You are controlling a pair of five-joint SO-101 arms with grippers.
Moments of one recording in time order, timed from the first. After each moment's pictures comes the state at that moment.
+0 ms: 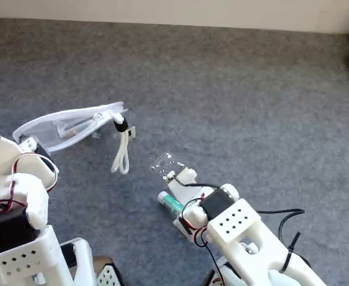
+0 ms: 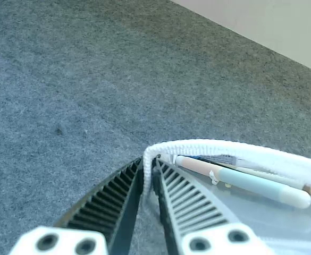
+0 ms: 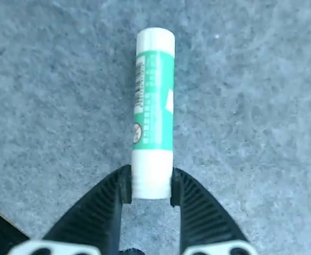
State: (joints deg) left arm -29.7 -67.2 44.1 66.1 16.8; right arm -42.1 -46.8 62.5 71.1 11.6
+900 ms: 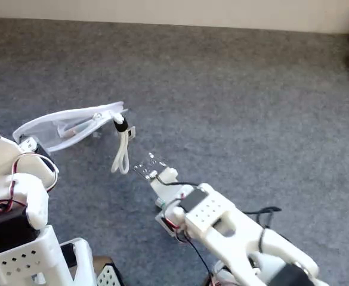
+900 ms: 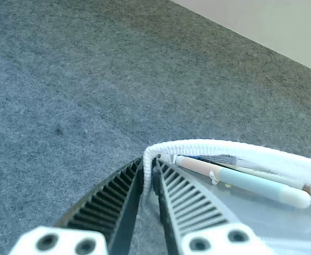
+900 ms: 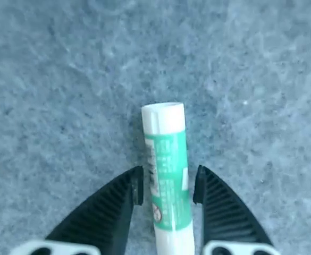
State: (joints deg) left arm -29.7 -67.2 44.1 66.1 16.8; right arm -47.7 -27.5 61.8 49.1 6.6
